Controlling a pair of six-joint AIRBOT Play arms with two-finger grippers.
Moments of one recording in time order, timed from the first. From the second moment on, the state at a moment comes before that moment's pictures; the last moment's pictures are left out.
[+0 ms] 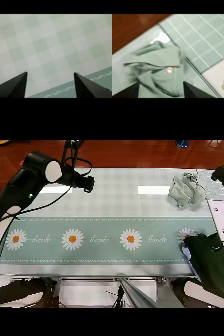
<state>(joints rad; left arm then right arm) -0.46 -1.38 1.44 1.63 -1.03 -1.67 -0.40 -1.30 1.13 -1.57 0.47 1.94</state>
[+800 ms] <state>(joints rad) -0.46 -1.38 1.44 1.63 -1.06 -1.67 -0.38 -1.64 1.14 -1.44 0.36 1.90</state>
